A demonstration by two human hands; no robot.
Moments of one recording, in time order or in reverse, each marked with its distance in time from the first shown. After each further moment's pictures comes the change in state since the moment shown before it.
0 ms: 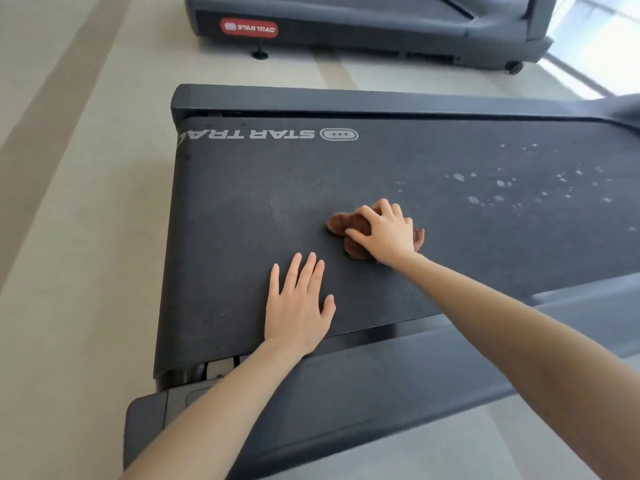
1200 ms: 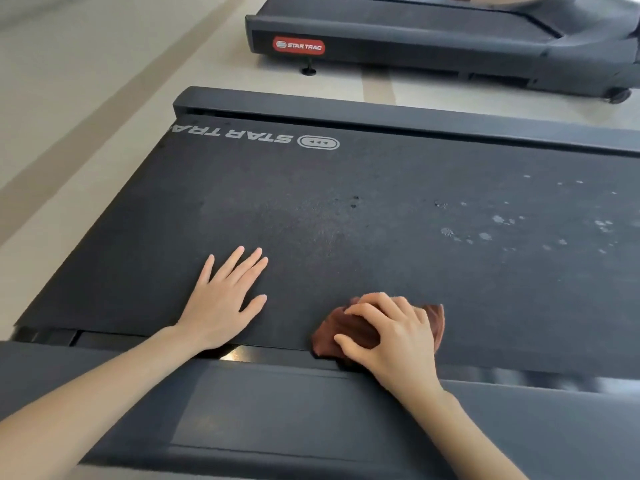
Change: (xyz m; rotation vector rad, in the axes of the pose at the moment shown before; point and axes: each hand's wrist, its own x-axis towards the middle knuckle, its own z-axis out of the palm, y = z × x) left_hand 0.041 0.077 0.014 0.026 0.056 -0.127; right_hand -0.099 0.186 0.005 0.293 0.321 -0.438
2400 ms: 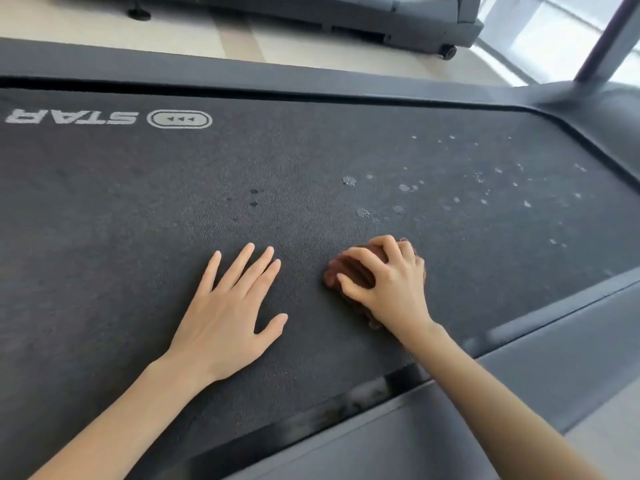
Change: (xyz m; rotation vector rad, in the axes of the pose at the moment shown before) left_hand 0.099 0.079 0.021 -0.095 0.009 0.457; right_hand 0.050 0.092 0.000 -0.346 0.097 0.331
